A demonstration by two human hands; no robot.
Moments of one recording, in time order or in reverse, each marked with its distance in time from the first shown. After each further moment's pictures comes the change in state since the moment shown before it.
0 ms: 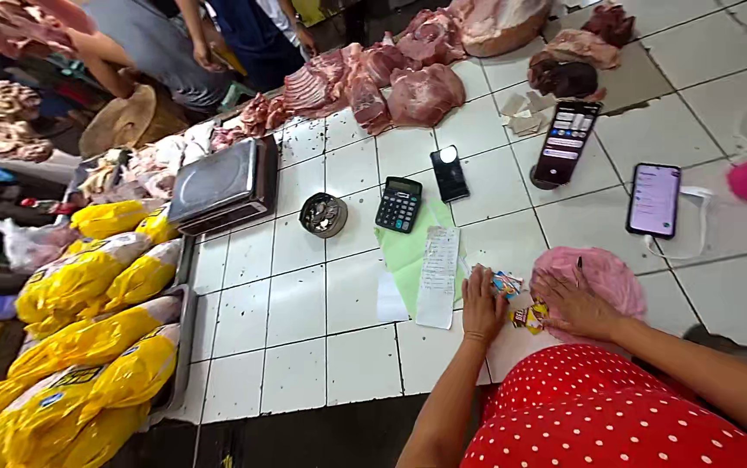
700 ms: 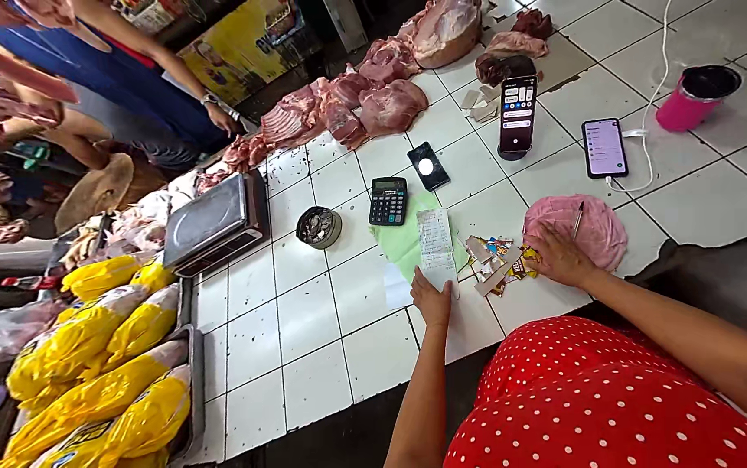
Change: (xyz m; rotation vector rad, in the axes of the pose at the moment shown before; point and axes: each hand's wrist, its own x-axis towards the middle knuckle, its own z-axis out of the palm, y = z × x) left_hand -0.022 -0.059 -0.104 0.022 -0.116 -0.586; right_hand 0.007 -0.055 0.011 0.025 0.152 0.351
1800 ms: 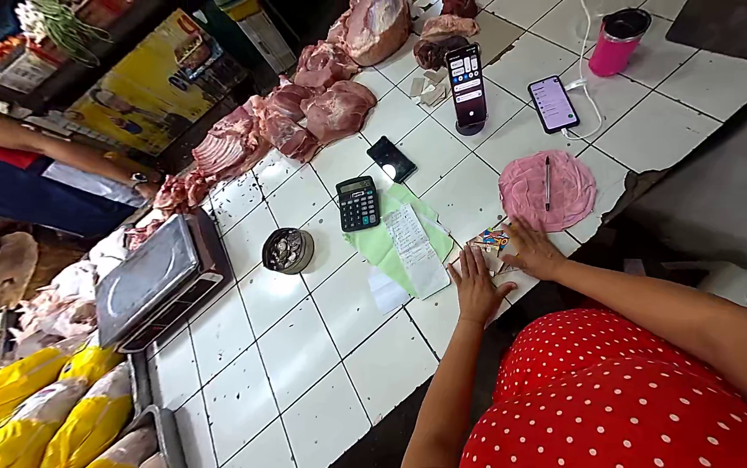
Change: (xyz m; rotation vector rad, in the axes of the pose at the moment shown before) left_hand -0.041 -0.005 0.067 0.337 -0.199 0.887; right_hand -0.035 -0.056 0.077 0.086 0.137 0.215
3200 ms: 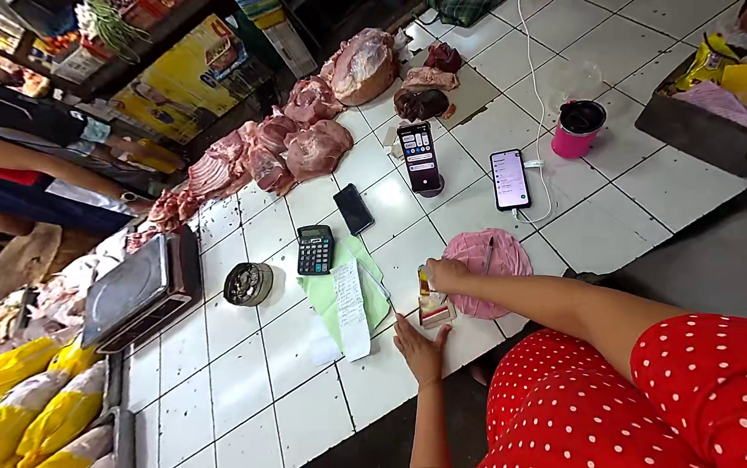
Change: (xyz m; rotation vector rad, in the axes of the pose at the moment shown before) left_hand 0.048 0.089 0.026 -0.117 0.321 -0.714; right_hand 0.131 0.006 -0.126 0.143 -0.615 -0.006
